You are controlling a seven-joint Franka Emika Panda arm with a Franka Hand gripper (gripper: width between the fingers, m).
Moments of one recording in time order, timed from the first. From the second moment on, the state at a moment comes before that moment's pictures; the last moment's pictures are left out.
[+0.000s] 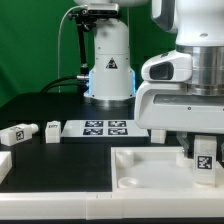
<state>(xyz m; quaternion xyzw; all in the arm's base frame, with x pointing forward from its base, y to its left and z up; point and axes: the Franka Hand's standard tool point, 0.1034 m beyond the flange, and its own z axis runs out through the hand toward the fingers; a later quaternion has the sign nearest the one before) 0.625 0.119 0.066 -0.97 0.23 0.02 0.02</state>
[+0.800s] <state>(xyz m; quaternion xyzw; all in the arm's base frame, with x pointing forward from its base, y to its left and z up) 0.627 0.122 0.064 -0.83 0.56 0.02 0.02</state>
